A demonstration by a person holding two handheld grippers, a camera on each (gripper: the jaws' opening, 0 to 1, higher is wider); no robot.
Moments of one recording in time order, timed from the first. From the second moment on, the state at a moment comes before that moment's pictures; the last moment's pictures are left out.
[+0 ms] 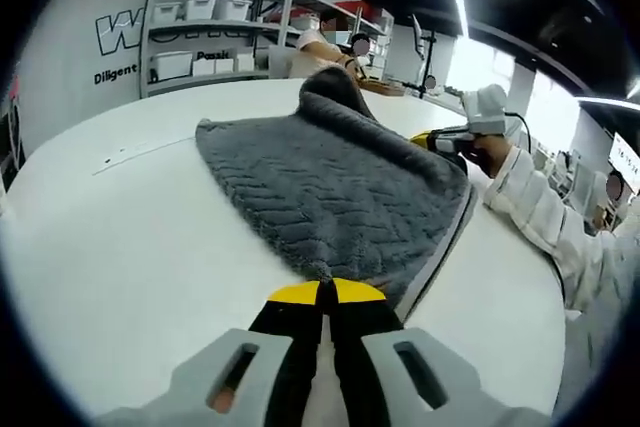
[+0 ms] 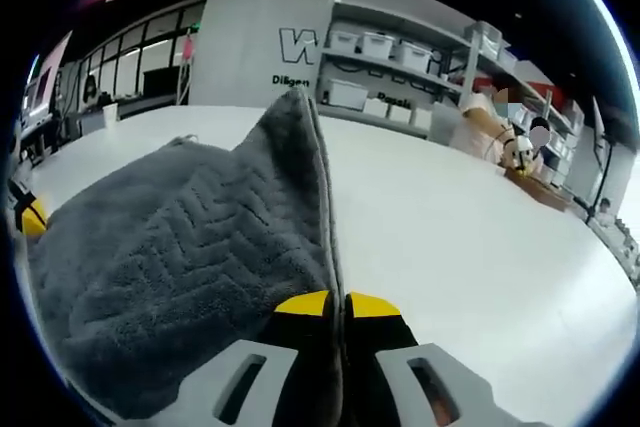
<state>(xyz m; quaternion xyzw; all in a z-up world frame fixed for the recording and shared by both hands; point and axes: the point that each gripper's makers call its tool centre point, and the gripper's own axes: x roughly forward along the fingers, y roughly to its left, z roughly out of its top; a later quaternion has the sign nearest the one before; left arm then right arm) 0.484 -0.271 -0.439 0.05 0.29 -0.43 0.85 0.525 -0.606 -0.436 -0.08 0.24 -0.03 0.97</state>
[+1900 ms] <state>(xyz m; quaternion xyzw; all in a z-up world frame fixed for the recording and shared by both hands) 0.499 -0.255 -0.425 0.03 0.25 -0.41 0.88 0.514 -0.637 -0.425 -0.09 0.24 -0.09 0.96</state>
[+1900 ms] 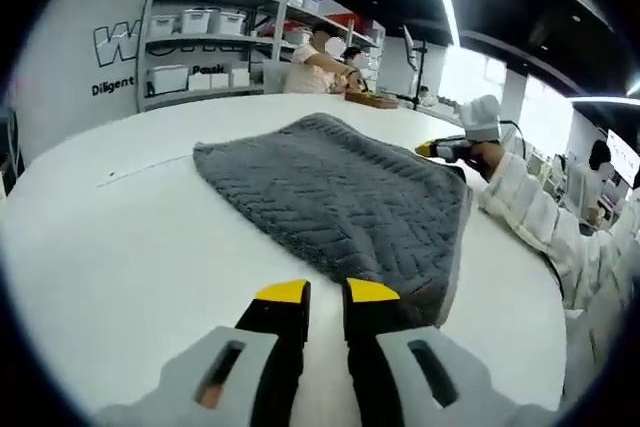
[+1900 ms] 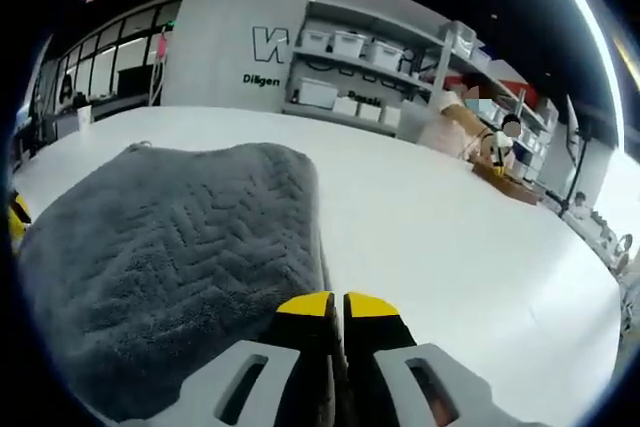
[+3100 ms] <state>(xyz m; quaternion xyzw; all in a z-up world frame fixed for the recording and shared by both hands) 0.540 -0.259 -0.408 -0.07 0.19 -0.33 0.92 0.522 -0.595 -0.385 -0.08 0.18 -0.03 0.98</state>
